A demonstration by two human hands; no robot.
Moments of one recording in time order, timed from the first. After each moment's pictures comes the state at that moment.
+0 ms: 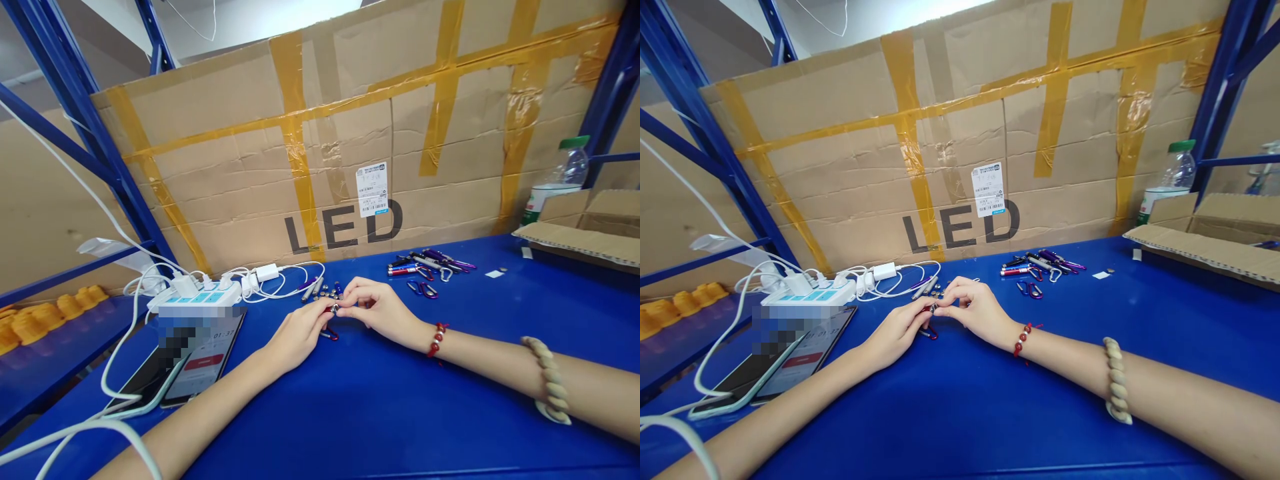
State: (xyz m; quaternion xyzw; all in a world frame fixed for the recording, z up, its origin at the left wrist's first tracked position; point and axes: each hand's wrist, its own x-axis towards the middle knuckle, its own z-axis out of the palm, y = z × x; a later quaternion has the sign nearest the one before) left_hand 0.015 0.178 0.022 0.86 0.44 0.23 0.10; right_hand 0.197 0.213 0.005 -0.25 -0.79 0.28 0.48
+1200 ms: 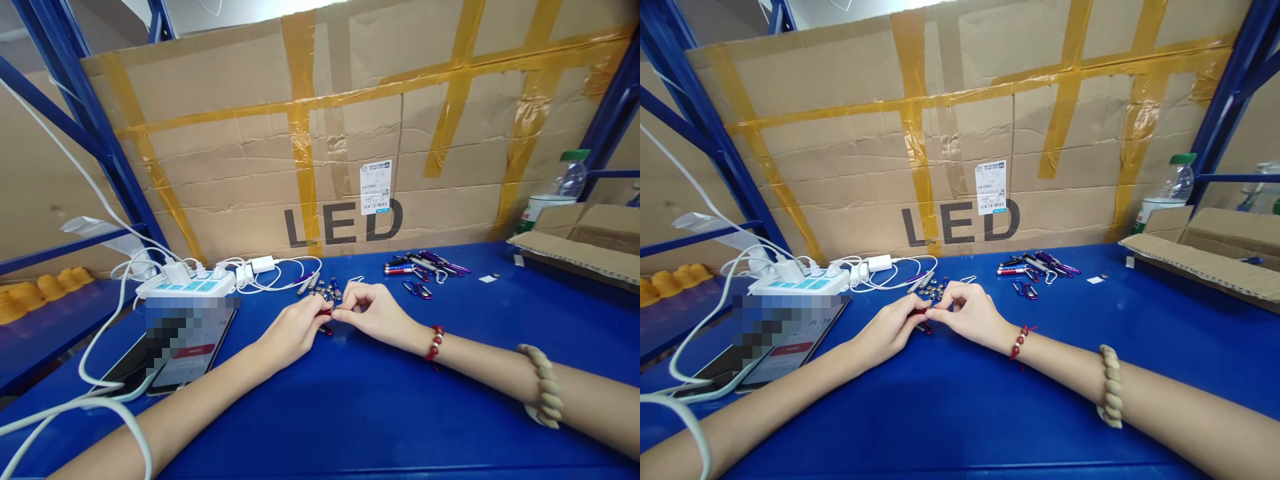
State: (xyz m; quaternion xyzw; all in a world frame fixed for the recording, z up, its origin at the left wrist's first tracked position) left_hand 0.013 0.177 0.014 0.88 0.38 0.28 0.02; right_hand 0.194 0.203 0.008 -0.33 -0.79 0.28 0.43
